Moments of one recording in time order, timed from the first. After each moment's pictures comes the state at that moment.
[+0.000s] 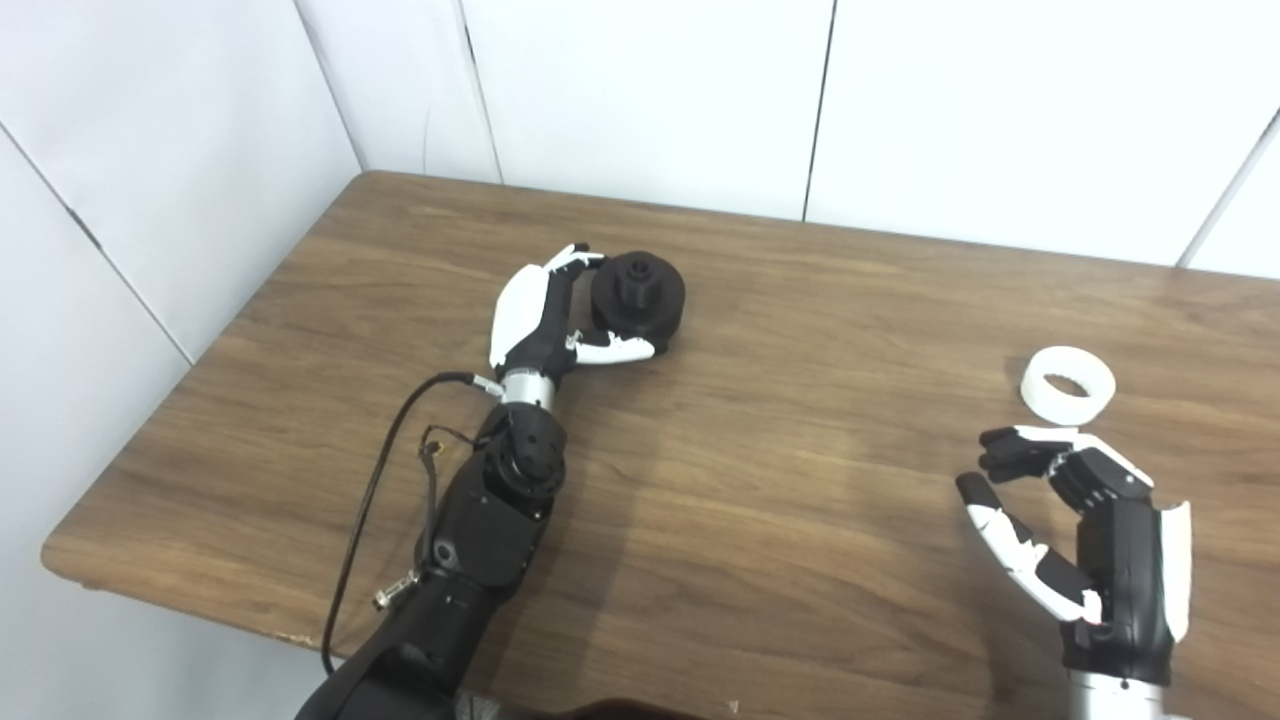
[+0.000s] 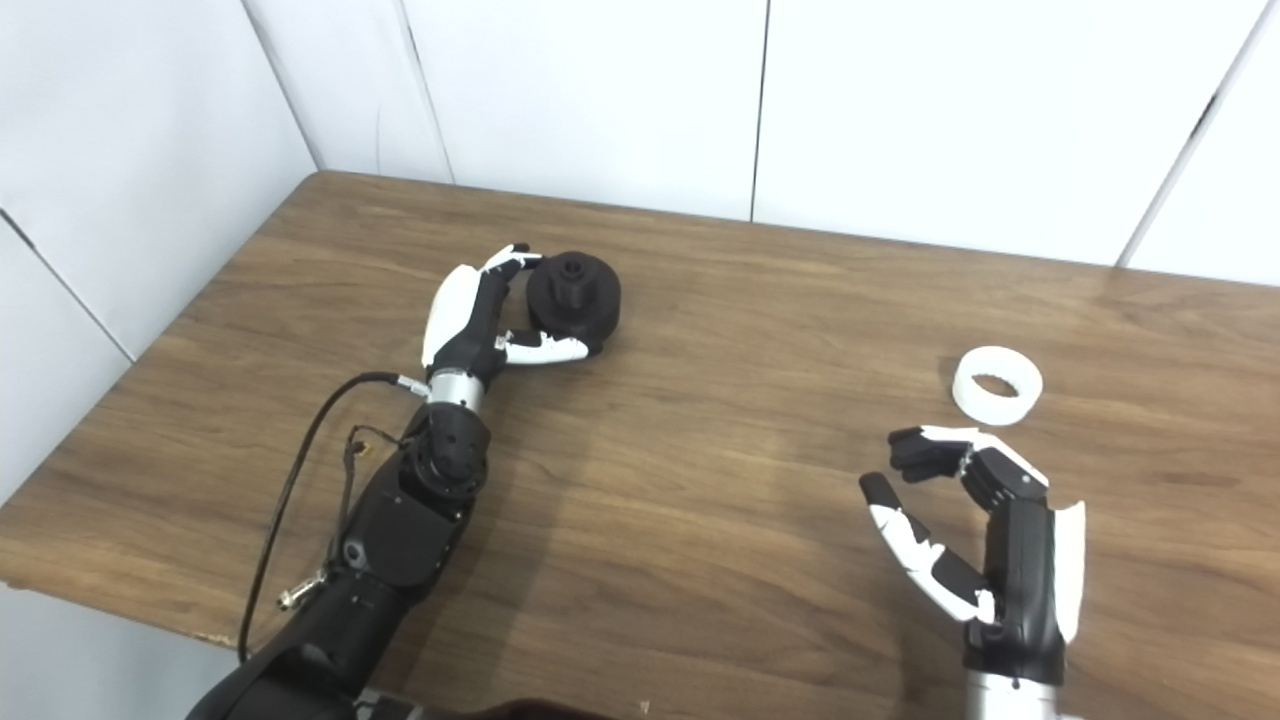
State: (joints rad) left arm -0.38 0.17 -0.04 0.38 0.48 0.09 0.28; right arm 0.12 -0.10 0.23 -0.21 -0.23 -0.30 -0.33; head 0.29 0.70
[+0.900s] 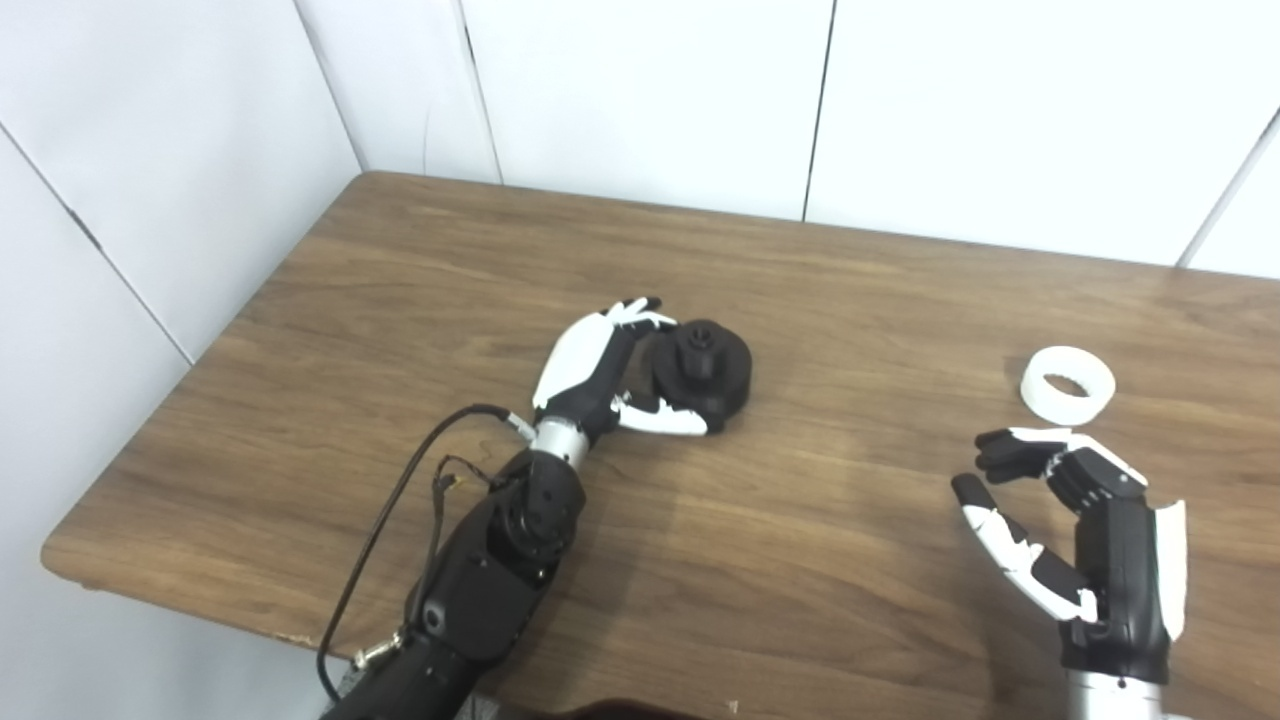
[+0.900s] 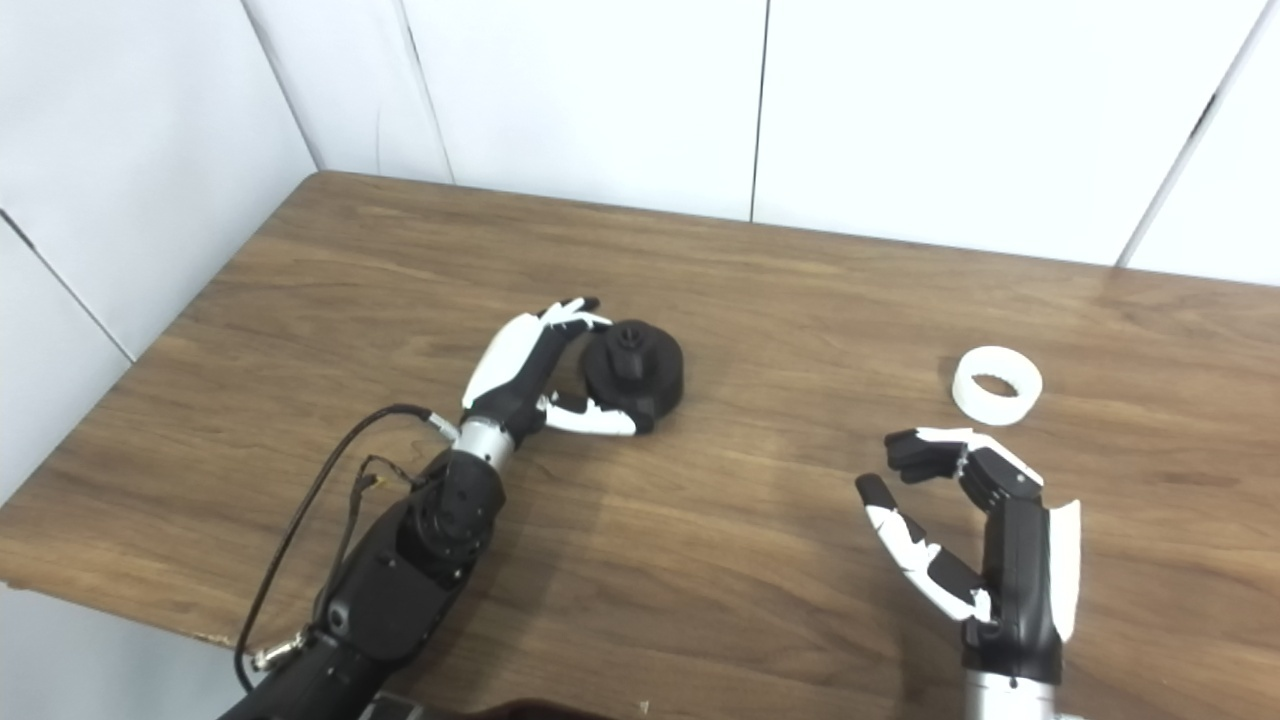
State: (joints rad) left arm -0.22 0.21 -0.23 0.11 0.51 0.18 0.07; right arm 0.12 -0.10 0.23 -0.21 -0.24 -0.28 -0.33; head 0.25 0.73
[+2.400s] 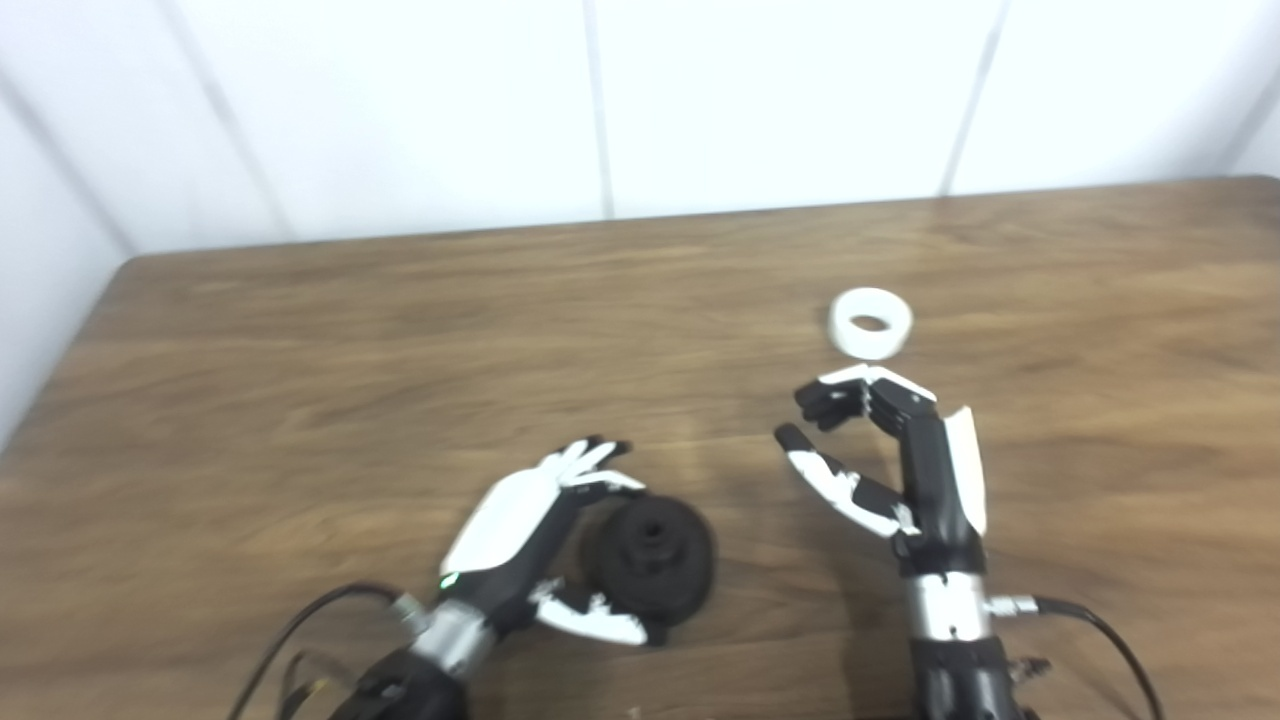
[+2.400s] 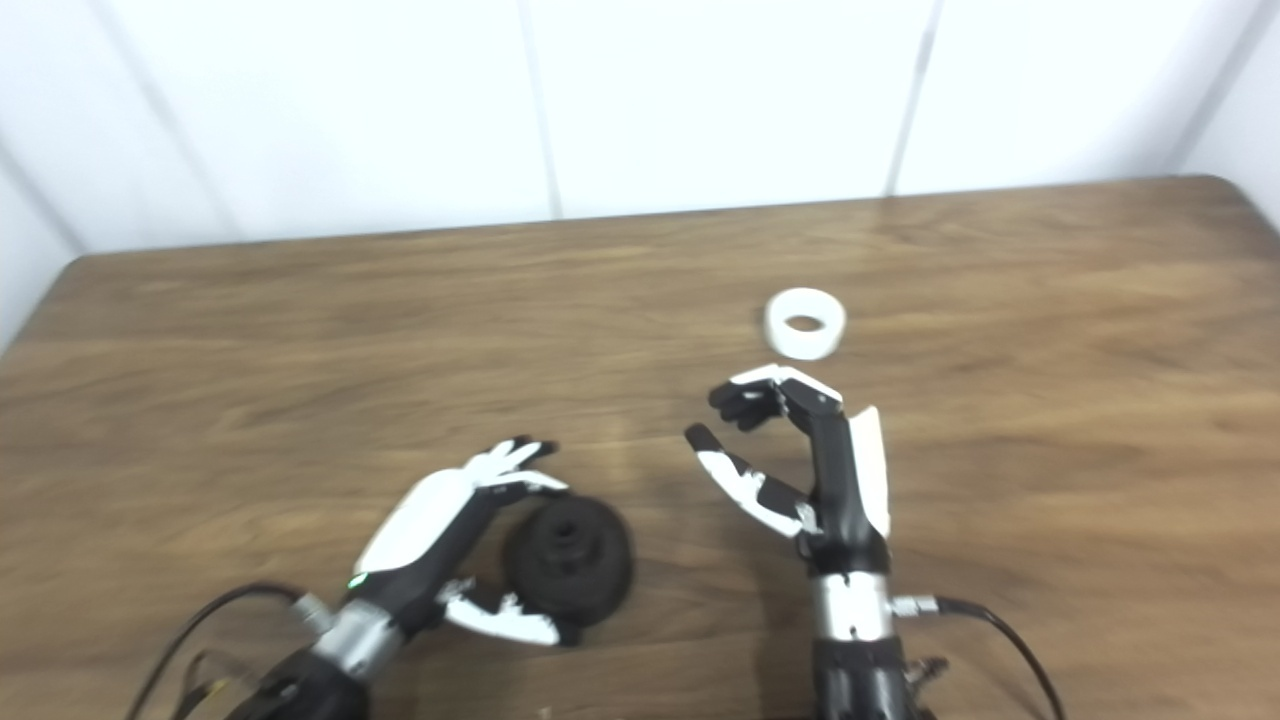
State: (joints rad) left arm 0.04 0.26 -0.39 -0.32 0.63 0.12 -0.20; right arm 0.10 -0.10 0.22 -0.22 -0.36 -0.17 -0.45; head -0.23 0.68
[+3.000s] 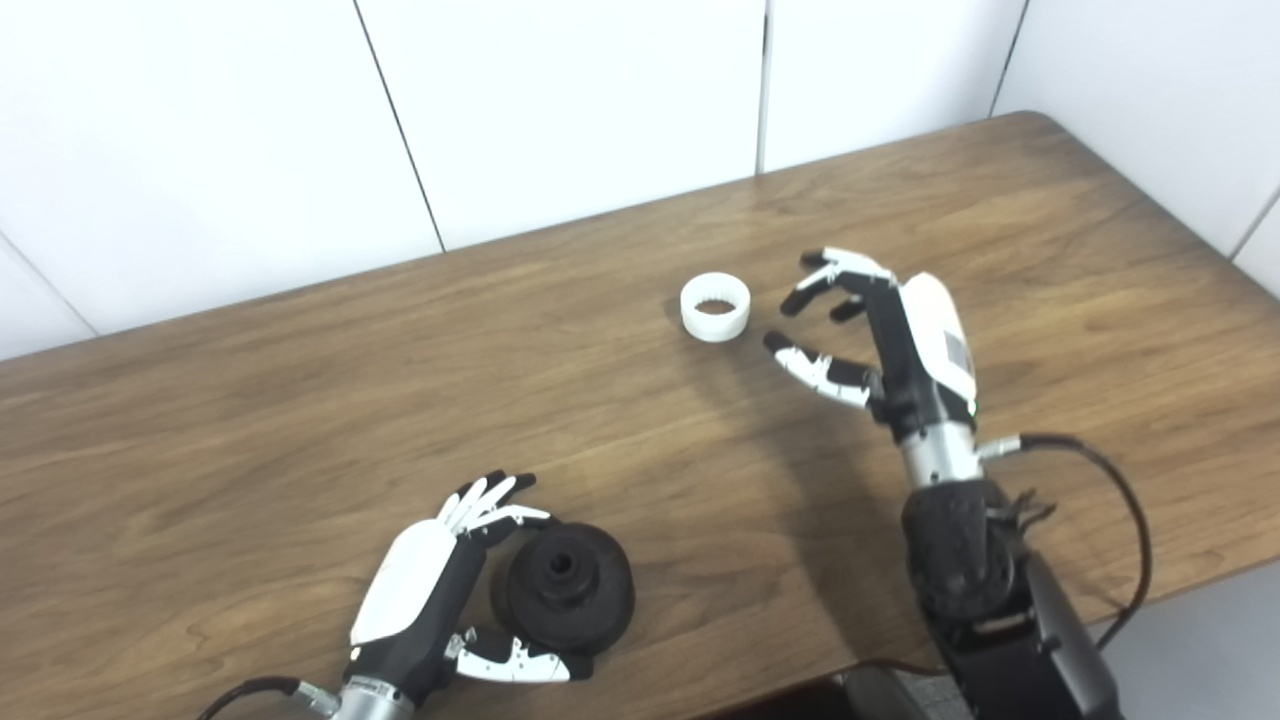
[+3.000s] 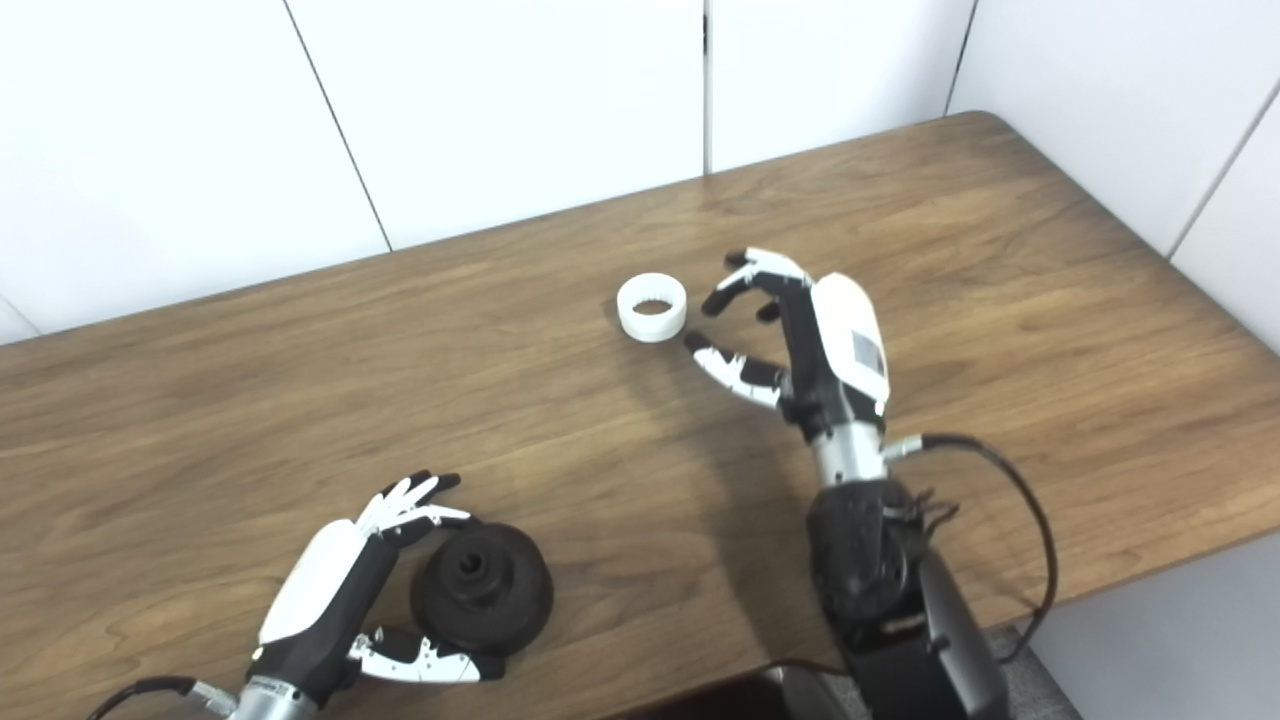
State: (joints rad) left arm 0.06 0.26 -0.37 -0.31 0.61 0.05 -0.20; right arm -0.07 -0.21 0.05 -0.36 -0.67 0.27 -0.20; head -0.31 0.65
